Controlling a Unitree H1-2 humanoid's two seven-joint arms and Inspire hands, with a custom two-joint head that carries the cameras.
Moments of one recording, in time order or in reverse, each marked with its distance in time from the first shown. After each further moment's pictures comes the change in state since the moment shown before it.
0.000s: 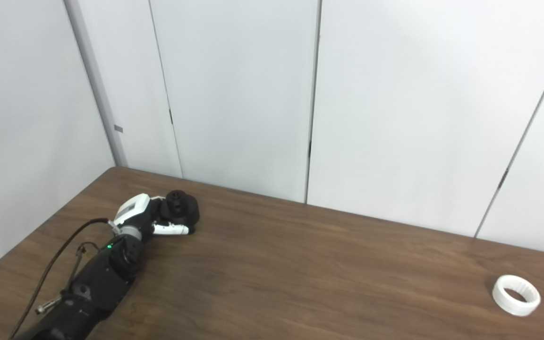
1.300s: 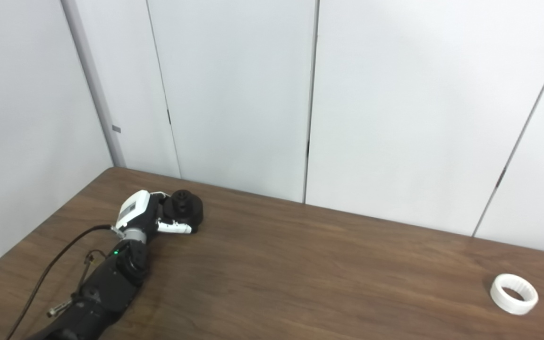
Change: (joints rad) left arm -0.027 -0.047 0.023 0.107 -0.044 -0.130 0.186; right arm 0.000 0.001 0.000 -0.002 -0.013 0.002 0.000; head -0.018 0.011
